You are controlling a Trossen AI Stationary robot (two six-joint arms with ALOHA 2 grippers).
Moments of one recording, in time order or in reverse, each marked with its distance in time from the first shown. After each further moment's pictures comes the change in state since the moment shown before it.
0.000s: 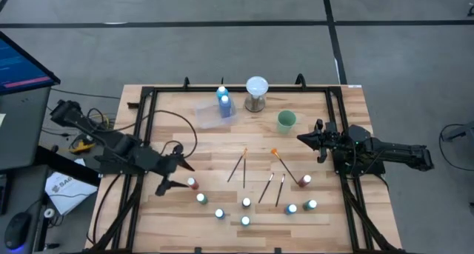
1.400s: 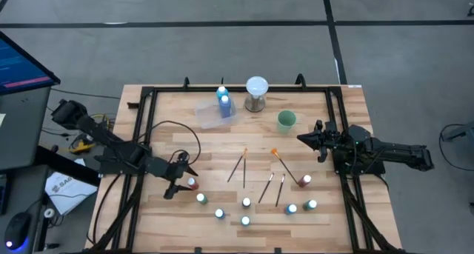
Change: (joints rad) left arm 0.001 0.163 -0.289 0.428 -0.010 -0.019; right arm 0.000 0.000 0.000 0.000 0.000 0.067
